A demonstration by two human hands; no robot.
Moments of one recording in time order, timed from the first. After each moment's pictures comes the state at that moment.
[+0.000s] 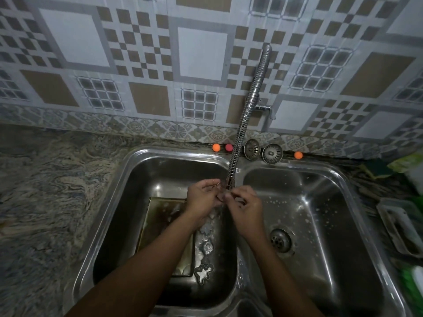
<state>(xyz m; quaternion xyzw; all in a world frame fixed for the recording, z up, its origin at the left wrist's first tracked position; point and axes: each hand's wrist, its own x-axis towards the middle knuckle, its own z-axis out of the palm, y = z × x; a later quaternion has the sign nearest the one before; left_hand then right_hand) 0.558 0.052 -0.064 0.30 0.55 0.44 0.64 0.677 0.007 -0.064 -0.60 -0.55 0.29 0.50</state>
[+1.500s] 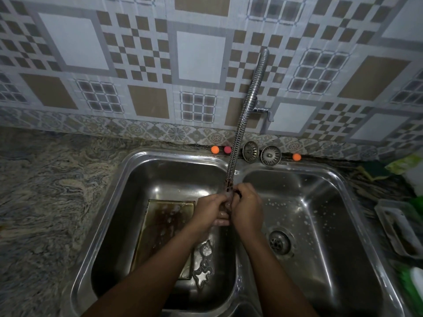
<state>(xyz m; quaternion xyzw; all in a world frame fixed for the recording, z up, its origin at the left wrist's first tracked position) 0.569 0.028 -0.061 0.31 0.52 0.34 0.72 0.675 0.018 -0.062 -0.72 -0.57 0.12 0.38</state>
